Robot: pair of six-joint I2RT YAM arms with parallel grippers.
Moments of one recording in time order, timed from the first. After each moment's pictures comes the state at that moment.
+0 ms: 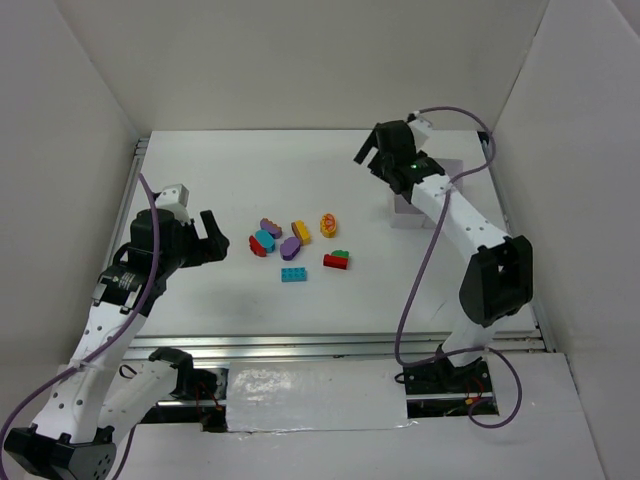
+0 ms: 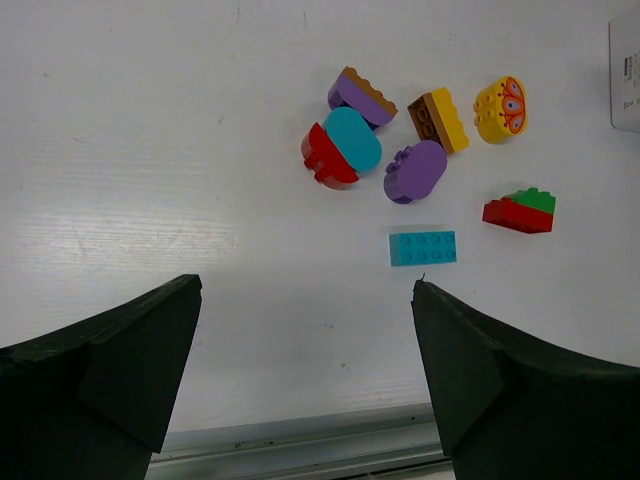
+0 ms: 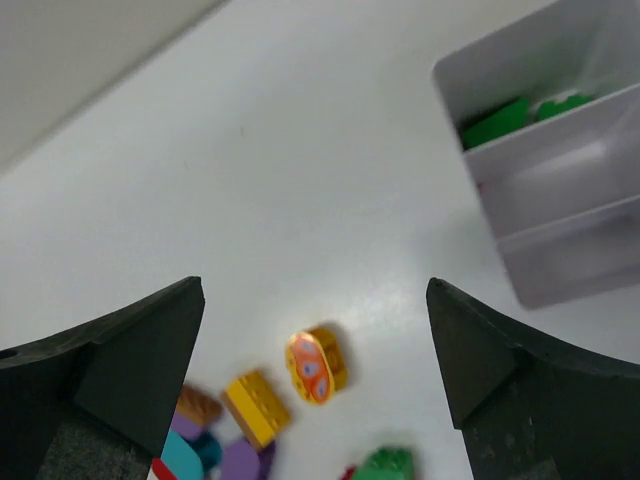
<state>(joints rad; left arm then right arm) -0.22 0.80 0.93 -0.70 -0.03 -0.37 0.34 1.69 1.51 -0.39 0.41 0.80</state>
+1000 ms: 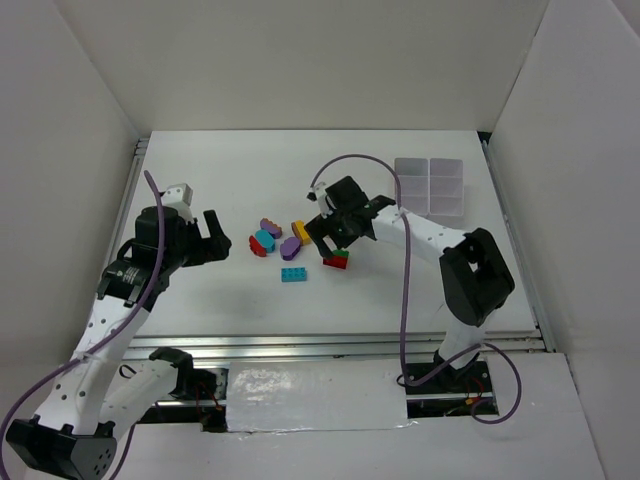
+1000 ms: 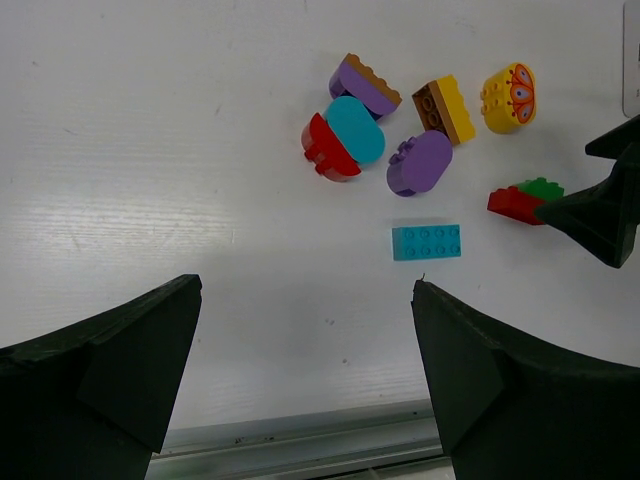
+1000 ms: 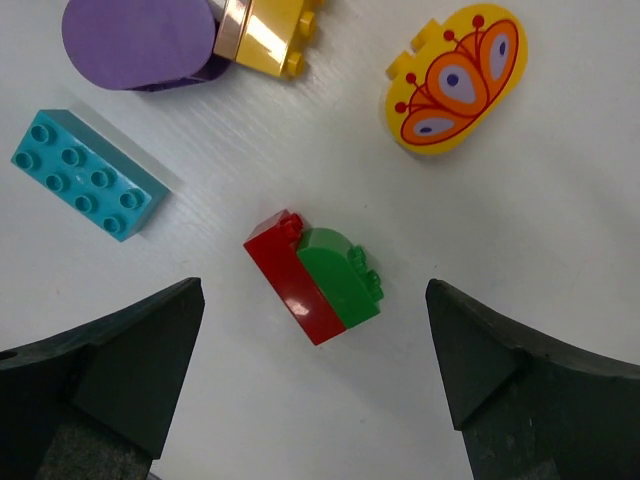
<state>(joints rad) -0.22 0.84 0.93 -0.70 -0.03 -0.37 0.63 1.74 1.25 -0.48 -0.07 -0.05</state>
